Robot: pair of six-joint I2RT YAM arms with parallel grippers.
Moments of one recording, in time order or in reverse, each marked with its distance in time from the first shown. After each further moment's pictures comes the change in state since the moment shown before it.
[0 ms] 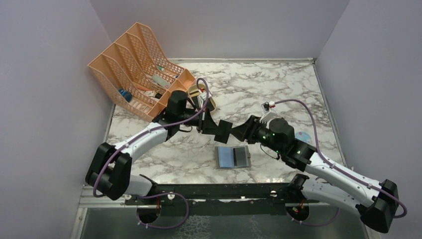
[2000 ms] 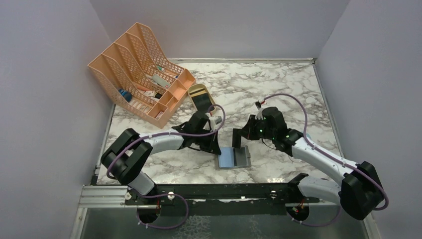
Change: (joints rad) left arm -0.213 0.159 -0.088 -0.171 -0.489 0.122; right arm -0.236 0.267 0.014 -0.046 -0.206 -0.276
